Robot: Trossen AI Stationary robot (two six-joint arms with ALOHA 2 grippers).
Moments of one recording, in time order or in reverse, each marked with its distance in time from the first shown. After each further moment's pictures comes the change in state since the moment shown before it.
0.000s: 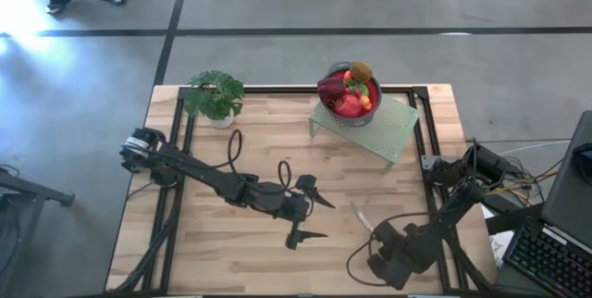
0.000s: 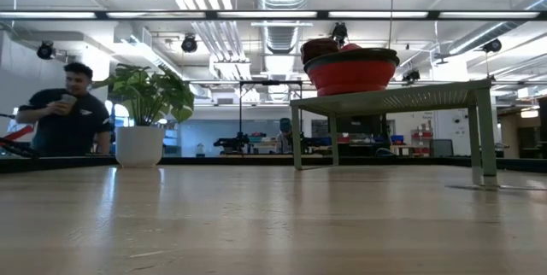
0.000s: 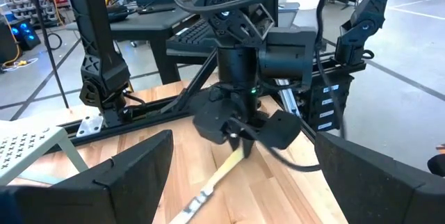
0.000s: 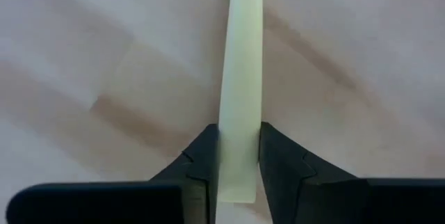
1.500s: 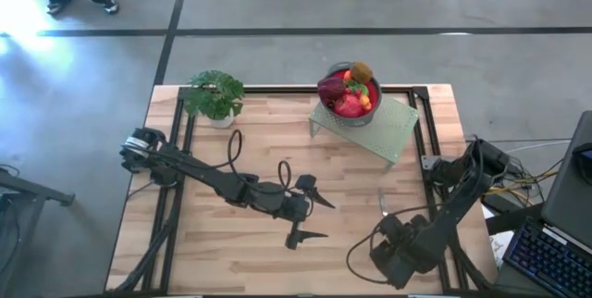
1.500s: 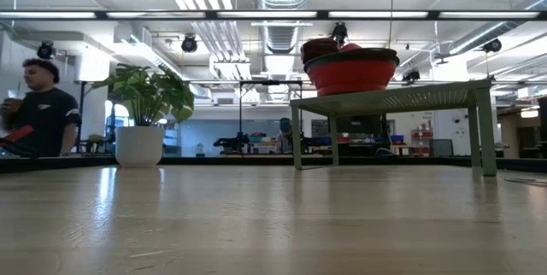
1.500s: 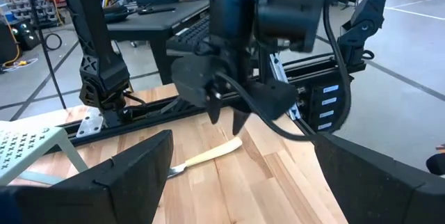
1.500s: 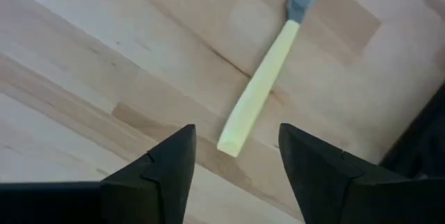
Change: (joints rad) left arm 0.000 0.000 0.000 0.001 0.000 0.000; right arm -0.034 -0.058 0.219 -0.392 0.024 -0.015
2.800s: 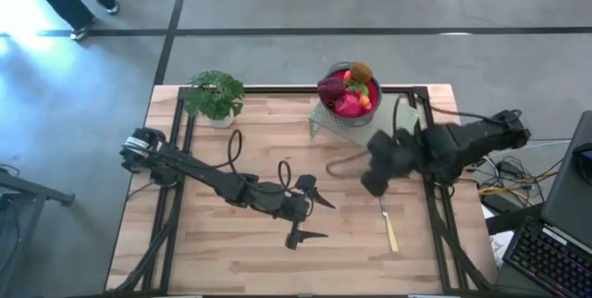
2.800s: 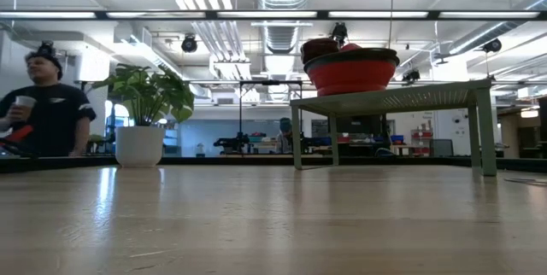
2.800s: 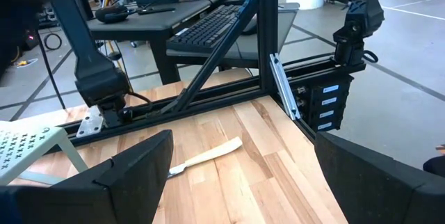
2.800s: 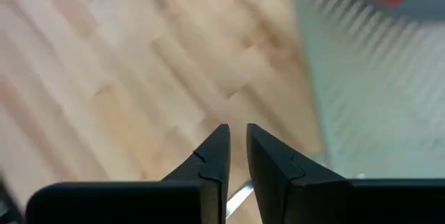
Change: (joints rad) left arm 0.000 0.000 0.000 0.000 0.000 0.000; right arm -0.602 -0.373 0.267 -0.205 0.254 -0.945
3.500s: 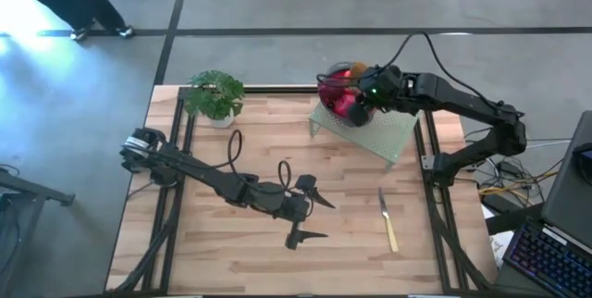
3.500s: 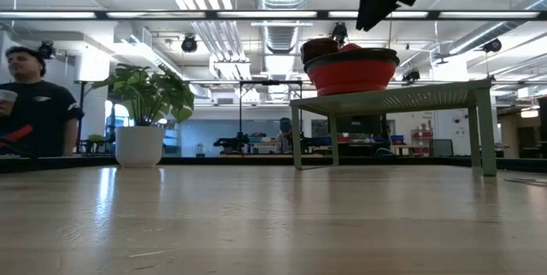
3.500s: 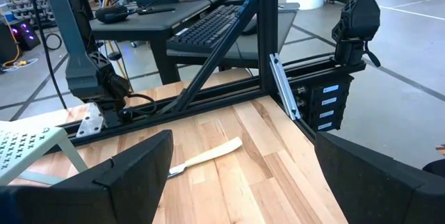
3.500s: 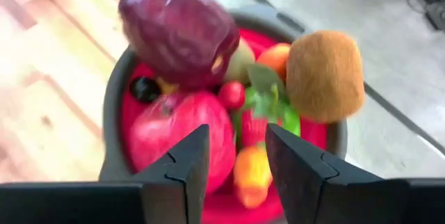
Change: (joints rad) left arm 0.000 0.000 0.000 0.000 0.000 0.000; right arm -0.600 0.000 -0.050 0.368 0.118 -0.640
